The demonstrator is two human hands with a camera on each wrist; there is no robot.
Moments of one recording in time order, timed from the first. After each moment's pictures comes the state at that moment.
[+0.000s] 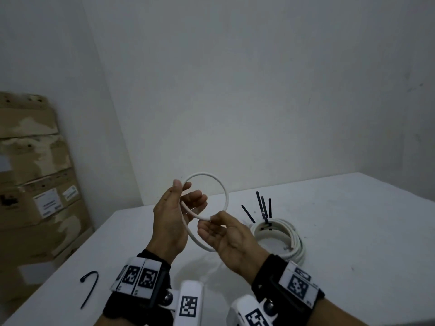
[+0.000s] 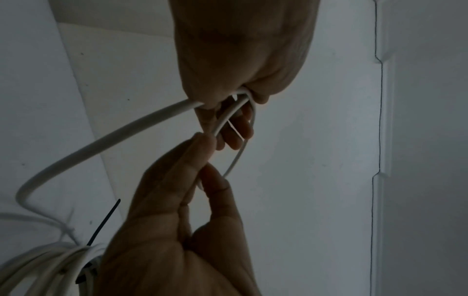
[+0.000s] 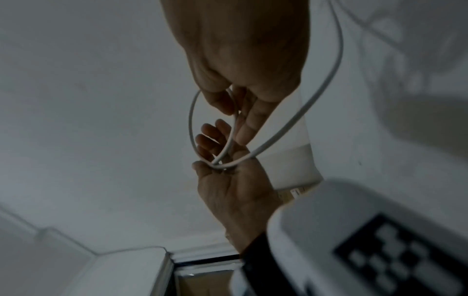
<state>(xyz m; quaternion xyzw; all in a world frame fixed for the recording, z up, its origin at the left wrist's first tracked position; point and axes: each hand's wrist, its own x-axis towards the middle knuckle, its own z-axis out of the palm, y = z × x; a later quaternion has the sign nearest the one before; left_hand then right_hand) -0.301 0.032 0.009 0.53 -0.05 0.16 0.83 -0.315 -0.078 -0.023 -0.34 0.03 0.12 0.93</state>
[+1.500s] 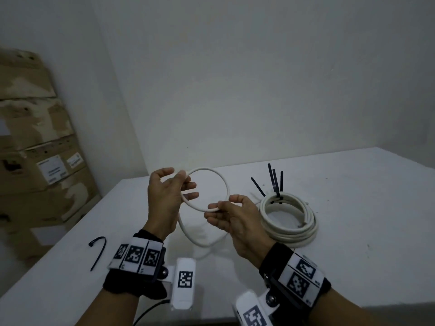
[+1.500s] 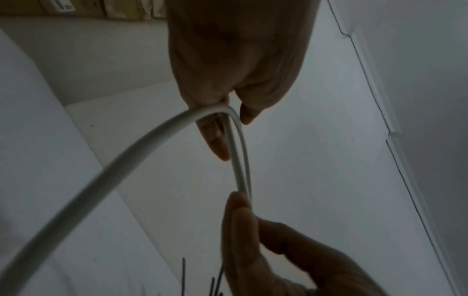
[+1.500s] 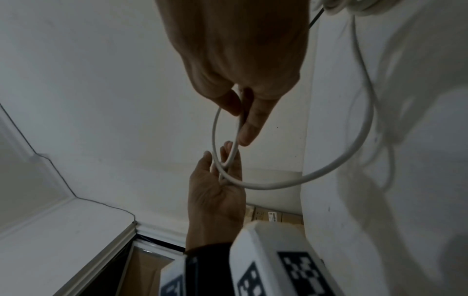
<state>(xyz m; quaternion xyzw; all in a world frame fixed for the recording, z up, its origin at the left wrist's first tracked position) -0.278 0.068 -0.024 0.63 0.01 0.25 0.73 -0.297 -0.069 -0.066 -0.43 -0.02 0.04 0.90</state>
